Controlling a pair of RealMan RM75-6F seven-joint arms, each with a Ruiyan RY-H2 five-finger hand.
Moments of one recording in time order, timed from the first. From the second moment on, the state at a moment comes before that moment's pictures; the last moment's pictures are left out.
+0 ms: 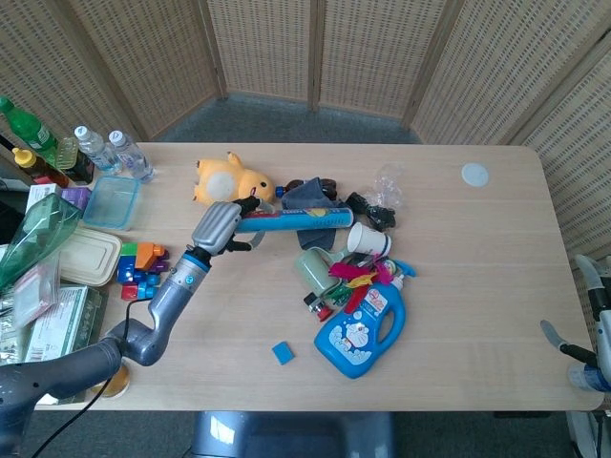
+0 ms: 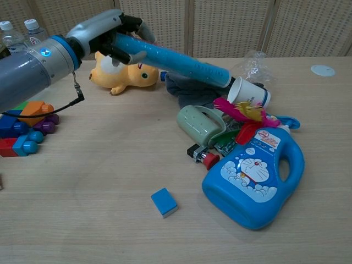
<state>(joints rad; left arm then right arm) -0.87 -1.72 -0.28 -1.06 1.36 0.98 -0.36 0.03 -0.95 0.12 -1.75 -1.52 1.62 -0.04</state>
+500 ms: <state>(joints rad) -0.85 -1.50 -0.37 -1.38 1.38 1.12 -0.30 0.03 -0.95 0.12 -1.75 -1.53 1.62 -0.03</state>
